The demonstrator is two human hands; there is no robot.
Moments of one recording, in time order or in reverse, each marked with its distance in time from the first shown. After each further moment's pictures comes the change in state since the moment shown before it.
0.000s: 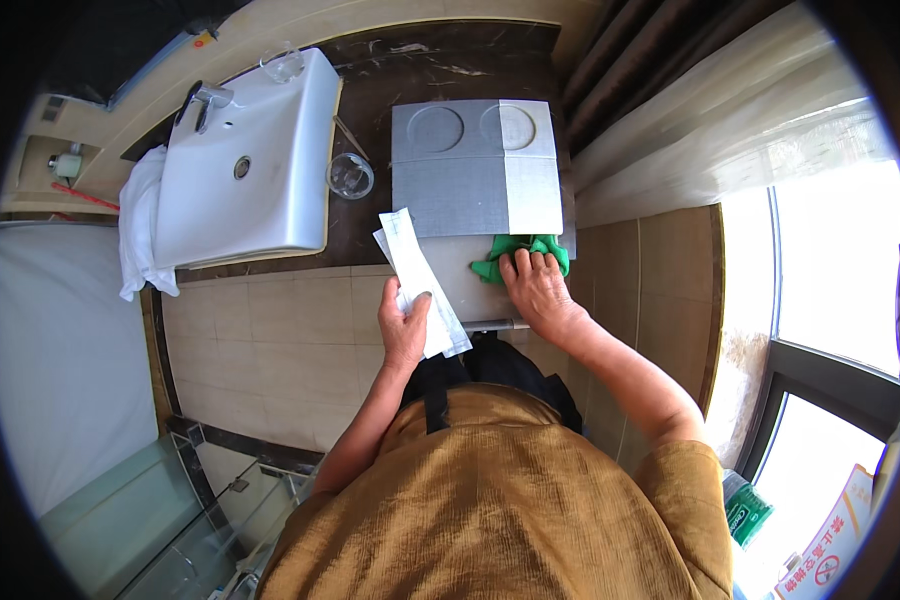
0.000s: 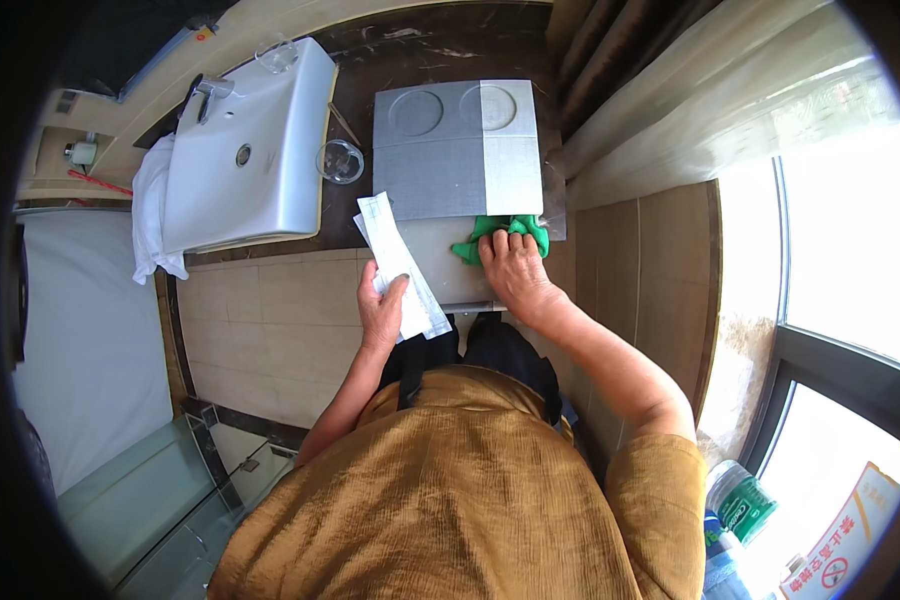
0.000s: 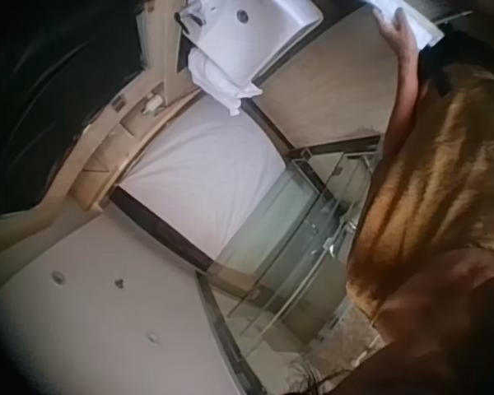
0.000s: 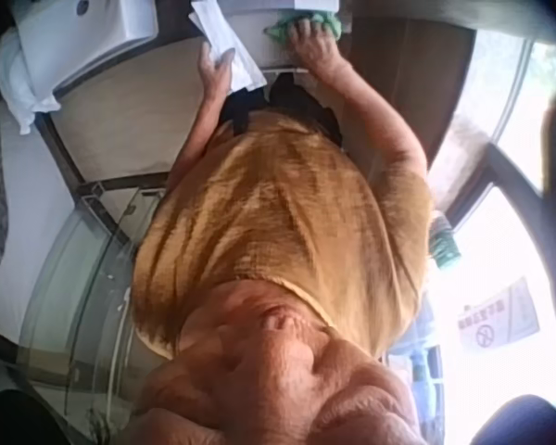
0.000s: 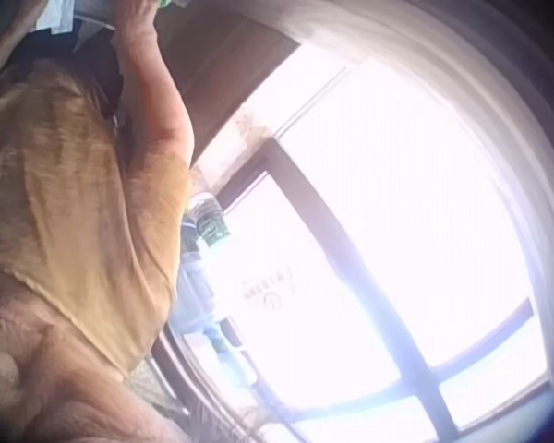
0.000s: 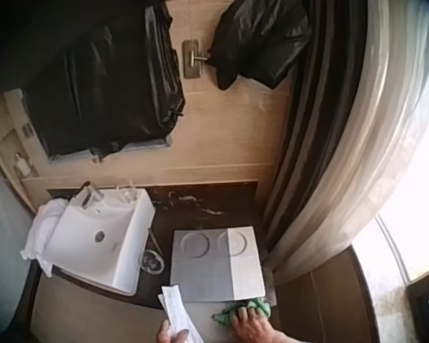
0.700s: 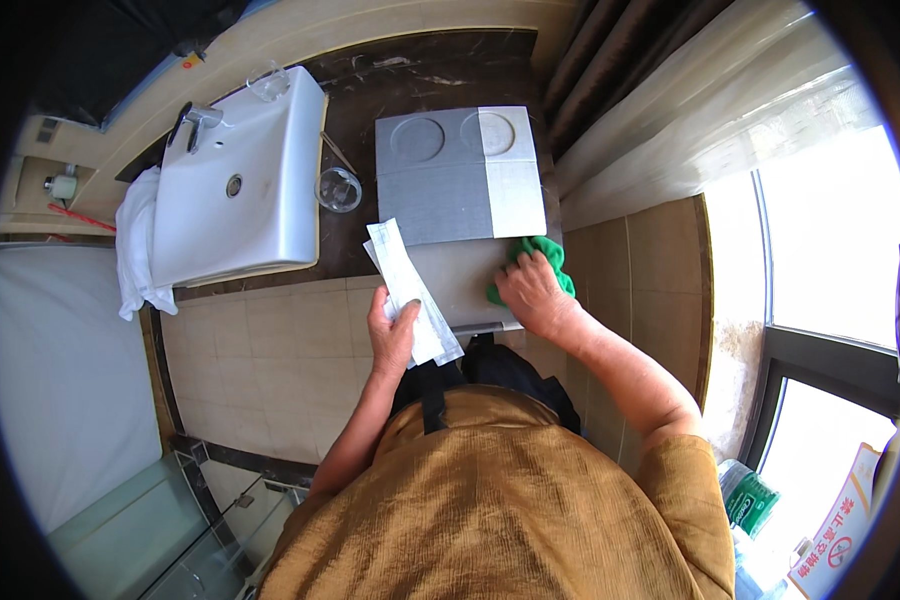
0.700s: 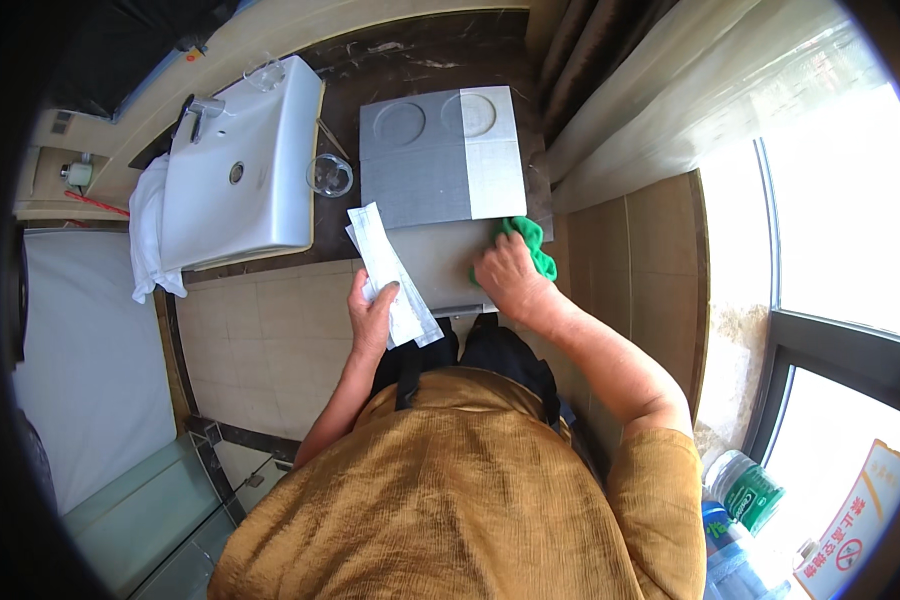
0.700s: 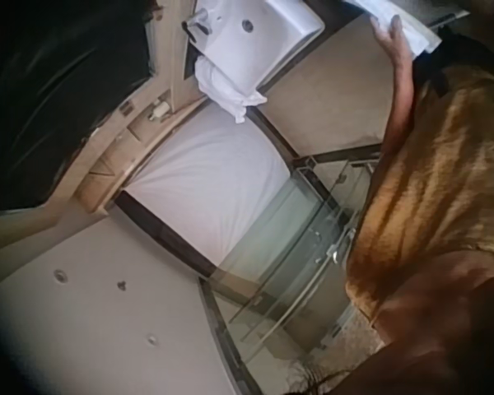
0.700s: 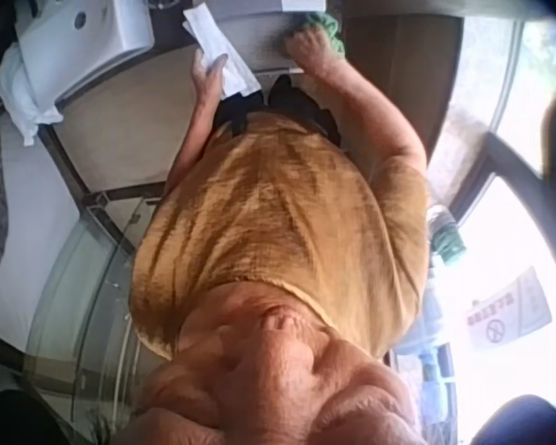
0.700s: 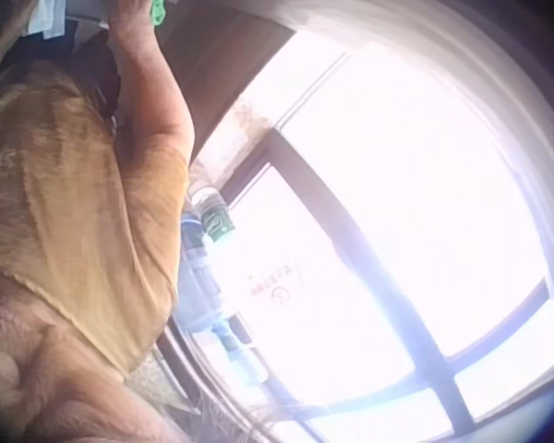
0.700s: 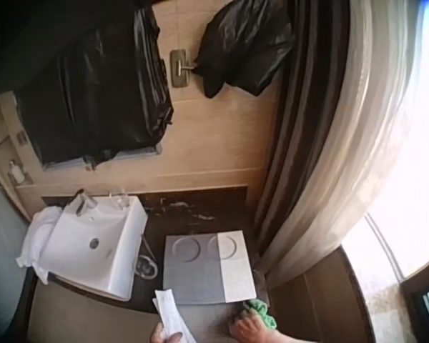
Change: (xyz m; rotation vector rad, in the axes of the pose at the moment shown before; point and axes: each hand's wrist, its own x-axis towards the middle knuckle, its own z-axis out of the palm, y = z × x) left_hand 0.002 0.007 -0.006 -0.090 -0.060 -0.051; right_hand -0.008 0.011 -0.010 0.030 0.025 -0.077
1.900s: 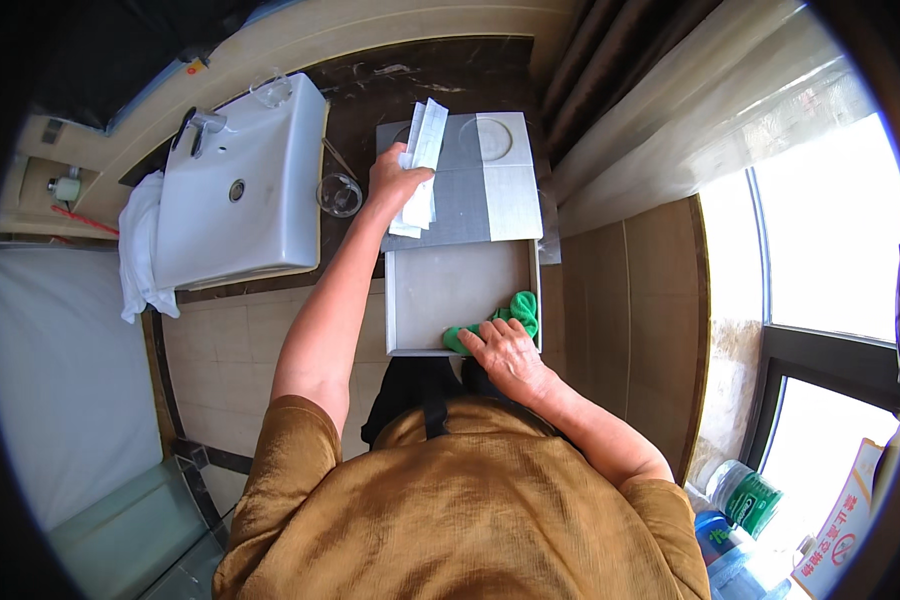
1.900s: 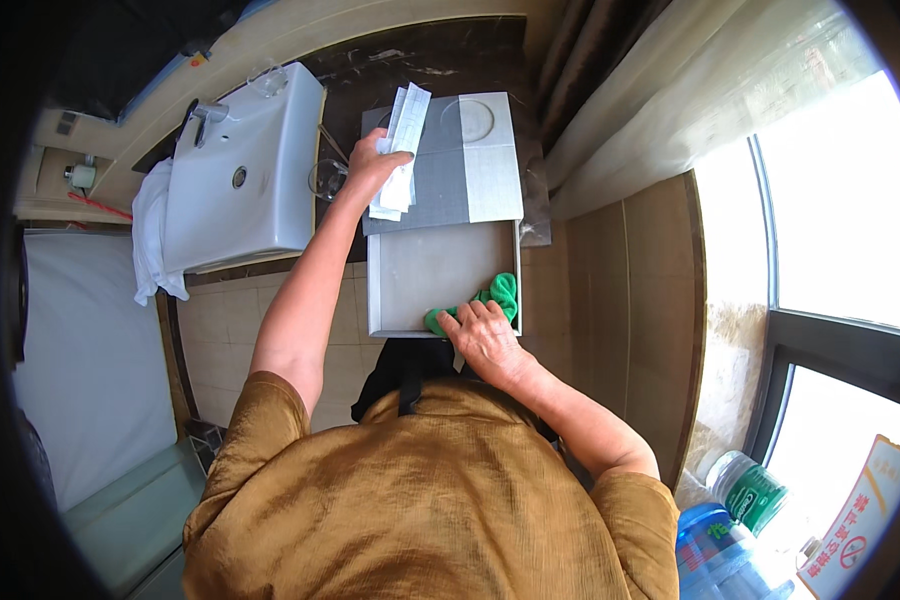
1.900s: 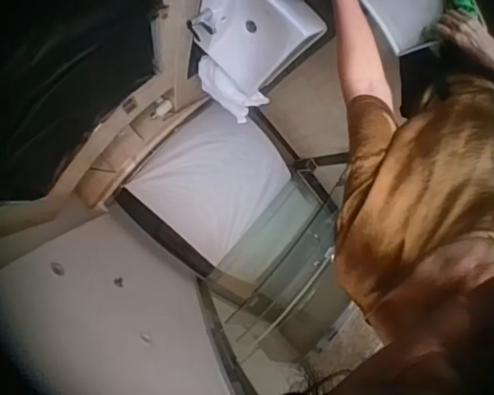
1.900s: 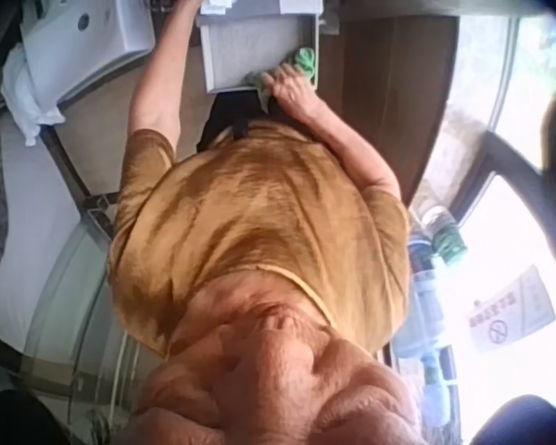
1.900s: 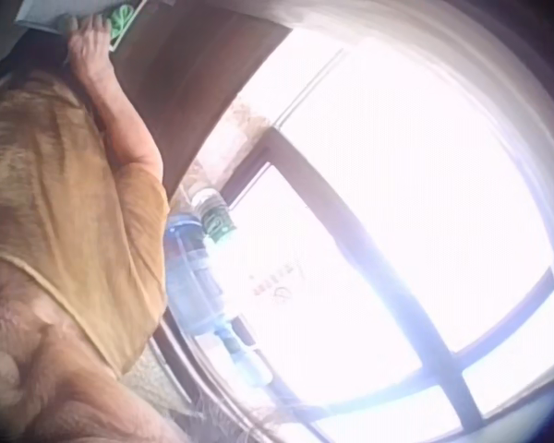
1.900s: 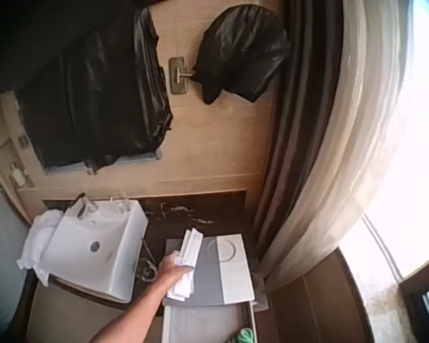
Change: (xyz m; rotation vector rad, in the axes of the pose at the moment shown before) left_hand 0.219 0.085 0.062 0.514 -0.198 0.113; right_hand -0.031 -0.075 -0.034 0.459 0.029 0.090
